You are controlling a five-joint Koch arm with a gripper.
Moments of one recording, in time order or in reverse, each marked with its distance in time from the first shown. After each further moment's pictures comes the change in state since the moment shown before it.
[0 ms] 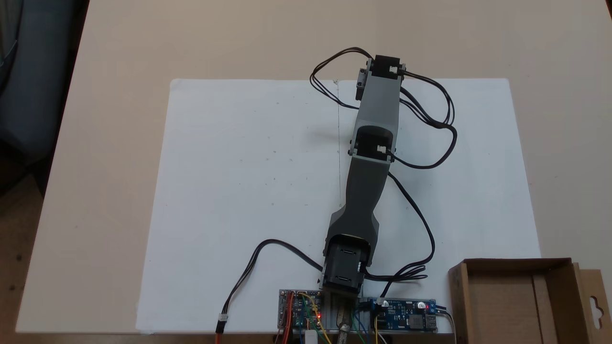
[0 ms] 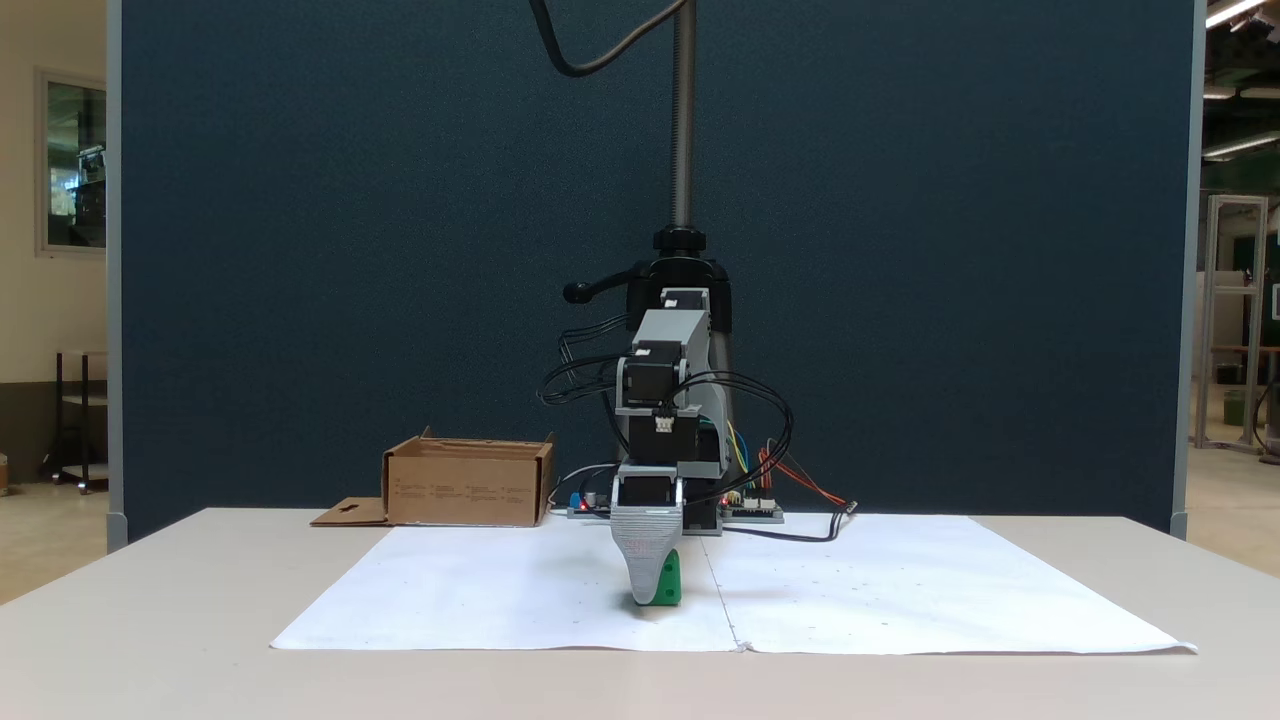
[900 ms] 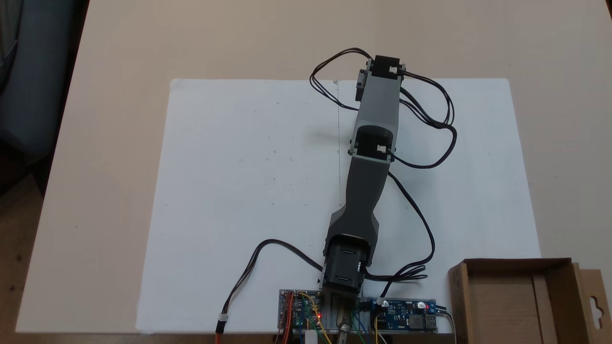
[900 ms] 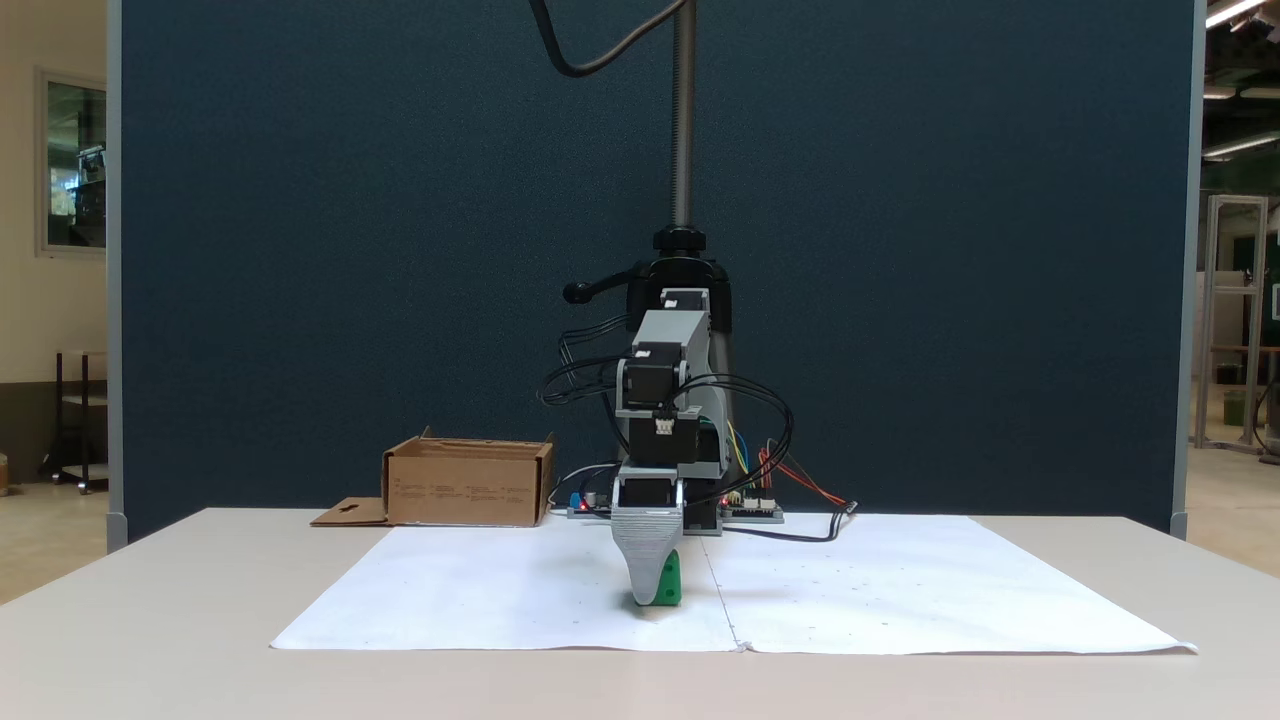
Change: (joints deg) arm 0.0 0.0 0.0 1.1 0.0
